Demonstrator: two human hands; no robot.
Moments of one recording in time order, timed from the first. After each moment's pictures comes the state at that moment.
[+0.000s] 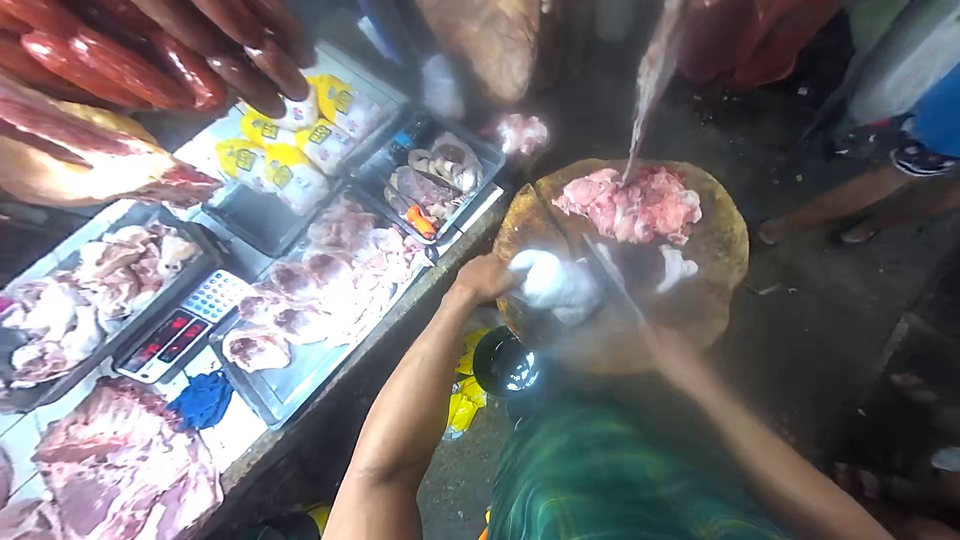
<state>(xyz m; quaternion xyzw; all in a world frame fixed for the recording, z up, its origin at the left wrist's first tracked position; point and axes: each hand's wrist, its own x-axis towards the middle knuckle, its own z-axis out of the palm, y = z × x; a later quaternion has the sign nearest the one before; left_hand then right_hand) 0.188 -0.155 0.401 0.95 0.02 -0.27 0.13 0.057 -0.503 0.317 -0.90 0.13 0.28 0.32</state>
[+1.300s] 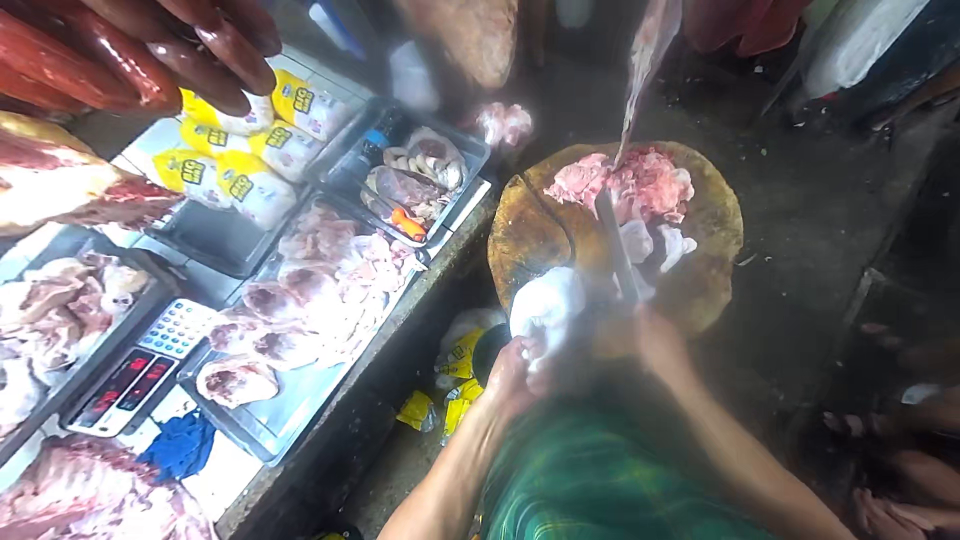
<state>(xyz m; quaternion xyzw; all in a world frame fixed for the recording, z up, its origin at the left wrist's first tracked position) 0.027 -0.161 0.362 0.33 0.27 -0.38 0.82 0.031 -0.426 0.335 -0.87 0.23 0.18 0.39</state>
